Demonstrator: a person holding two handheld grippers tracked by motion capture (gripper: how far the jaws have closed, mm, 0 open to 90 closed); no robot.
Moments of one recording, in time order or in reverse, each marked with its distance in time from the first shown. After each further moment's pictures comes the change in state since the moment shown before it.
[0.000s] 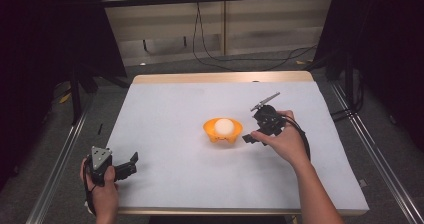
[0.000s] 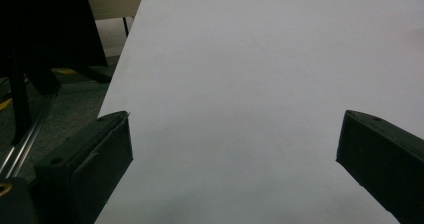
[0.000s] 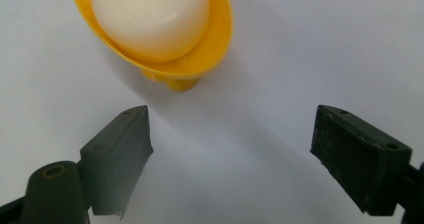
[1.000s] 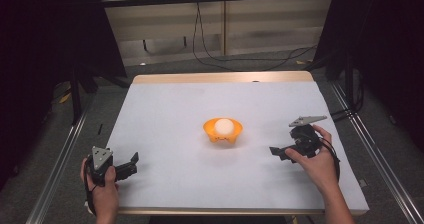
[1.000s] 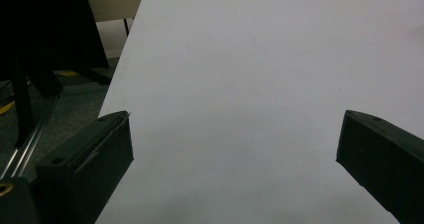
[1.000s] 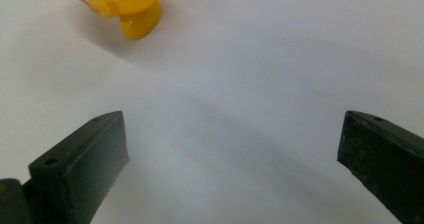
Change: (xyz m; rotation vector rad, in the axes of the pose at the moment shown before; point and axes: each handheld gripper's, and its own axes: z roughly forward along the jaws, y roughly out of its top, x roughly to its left) left arm -0.001 0.000 0.000 0.002 0.002 0.017; right arm -0.023 -0.098 -0.039 -0.224 -0.079 0.111
